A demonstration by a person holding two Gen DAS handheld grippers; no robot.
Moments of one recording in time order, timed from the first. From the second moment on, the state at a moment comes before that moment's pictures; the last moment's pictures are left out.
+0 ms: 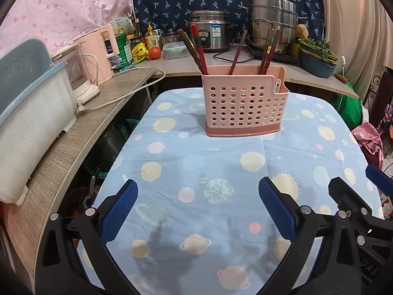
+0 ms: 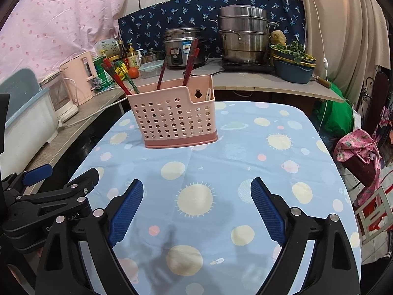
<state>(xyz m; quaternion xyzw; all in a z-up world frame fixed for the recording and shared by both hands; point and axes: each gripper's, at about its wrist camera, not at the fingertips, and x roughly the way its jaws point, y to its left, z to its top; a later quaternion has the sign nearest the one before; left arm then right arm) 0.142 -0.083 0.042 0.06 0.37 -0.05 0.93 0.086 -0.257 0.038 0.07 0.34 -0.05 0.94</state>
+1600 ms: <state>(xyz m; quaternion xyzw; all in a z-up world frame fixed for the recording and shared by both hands) 0.170 -0.089 0.044 0.06 0.37 -0.04 0.93 0.119 -0.265 0.034 0.07 0.35 -0.06 0.93</state>
